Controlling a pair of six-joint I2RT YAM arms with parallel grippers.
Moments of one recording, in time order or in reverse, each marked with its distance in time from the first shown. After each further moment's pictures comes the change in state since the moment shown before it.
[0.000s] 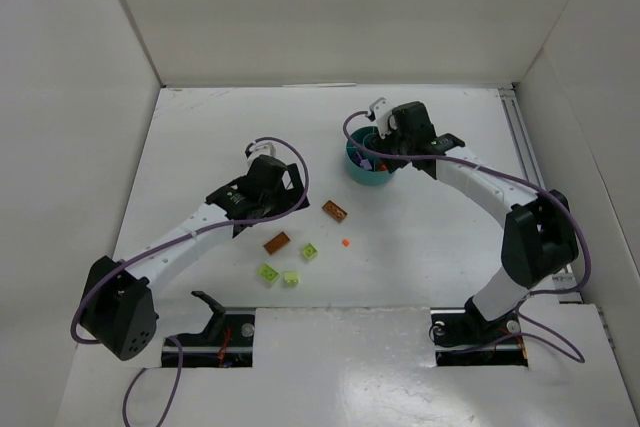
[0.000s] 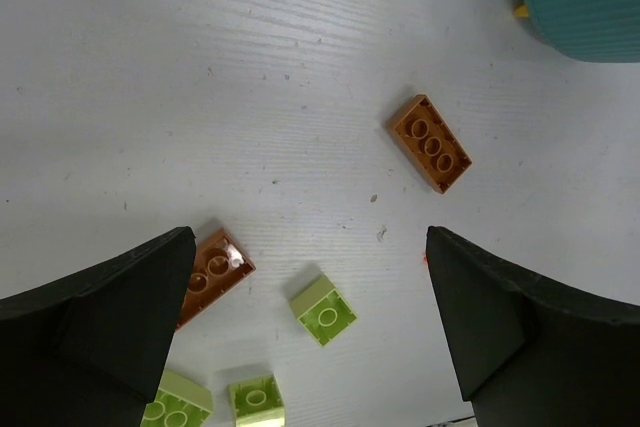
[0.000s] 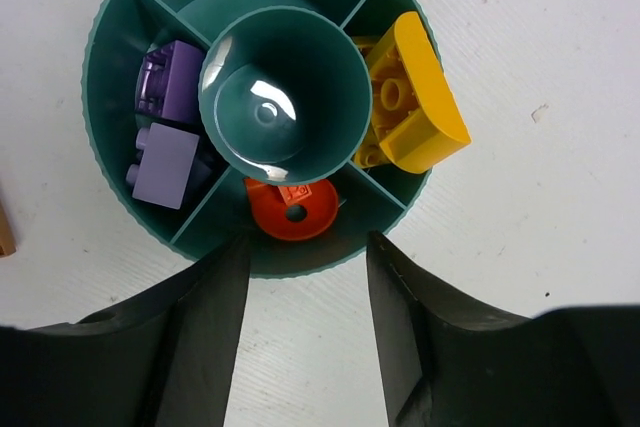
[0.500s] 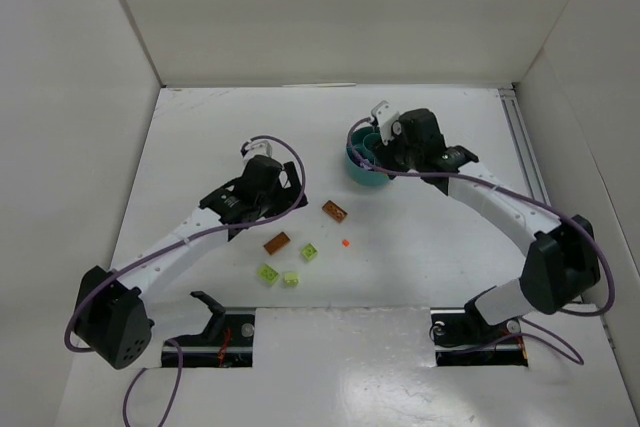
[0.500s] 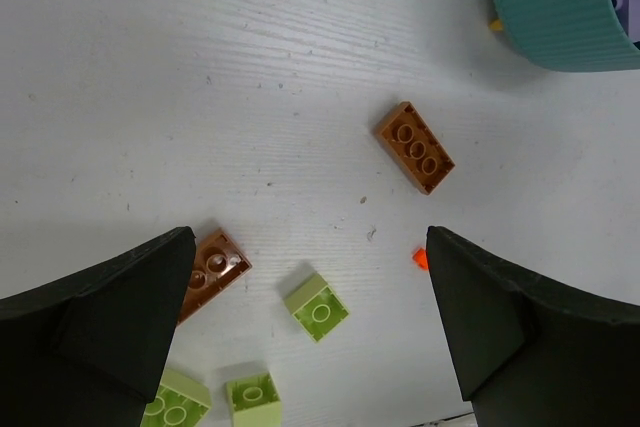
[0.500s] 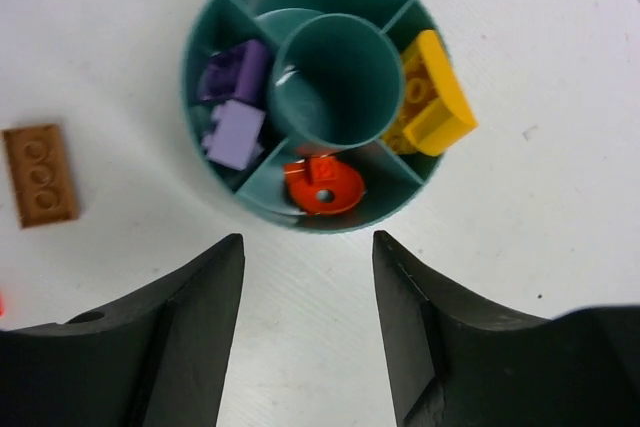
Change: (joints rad) left arm 0.000 -0.048 -0.002 -0.005 -0.010 -0.001; right arm 0.036 -0.145 -0.079 0.028 -0.031 -0.010
